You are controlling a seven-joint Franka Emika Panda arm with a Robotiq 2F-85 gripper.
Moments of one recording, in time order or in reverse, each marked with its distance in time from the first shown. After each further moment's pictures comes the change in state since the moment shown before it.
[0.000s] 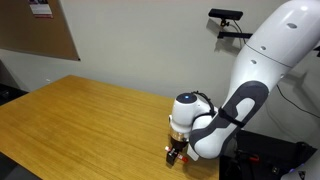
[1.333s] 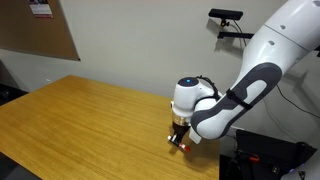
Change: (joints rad) arm 0.018 -0.128 -0.095 -0.003 -0.082 -0.127 0.004
